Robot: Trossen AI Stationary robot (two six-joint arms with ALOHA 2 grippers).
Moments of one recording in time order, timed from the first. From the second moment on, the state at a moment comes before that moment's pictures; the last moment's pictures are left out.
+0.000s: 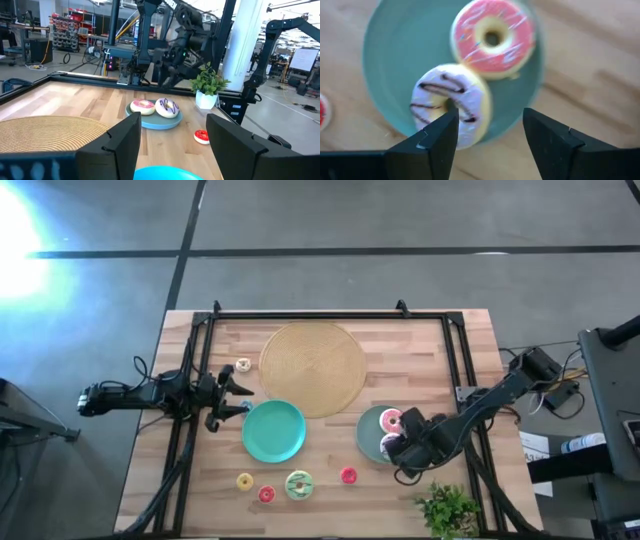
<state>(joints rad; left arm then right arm) 0.00 0.00 0.01 0.04 0.13 -0.17 0.61 1.52 1.05 -1.13 0.30 1.73</state>
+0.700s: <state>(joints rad) 0.00 0.01 0.01 0.31 0.12 -0.67 0.58 1.53 1.11 -1.05 0.39 1.66</state>
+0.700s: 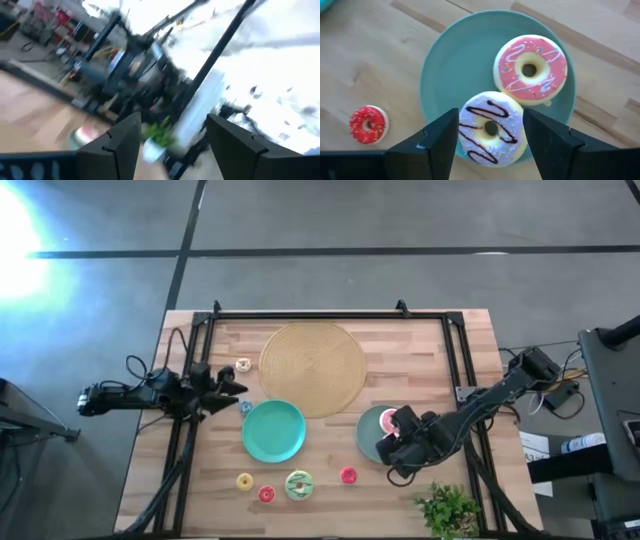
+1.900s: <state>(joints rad) -0.10 0.66 0.33 -0.14 0.19 -1.22 0.28 1.52 1.09 -0.99 0.29 1.42</state>
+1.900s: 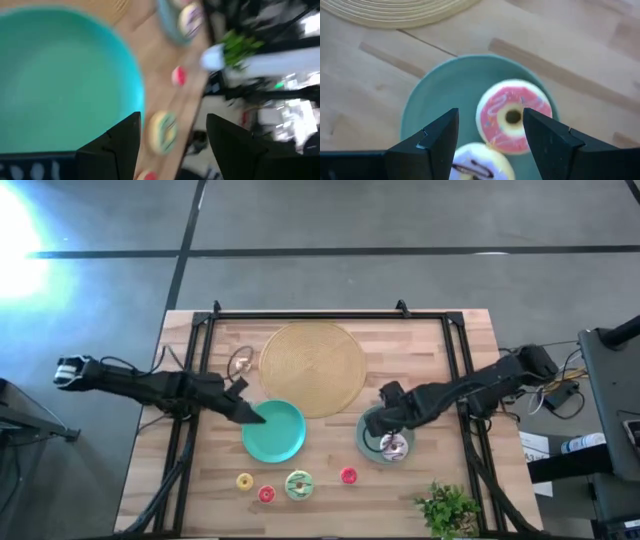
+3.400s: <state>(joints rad) -0.59 1.83 1.13 -0.39 -0.12 -1.57 0.14 1.48 1.08 -0.91 0.29 0.62</state>
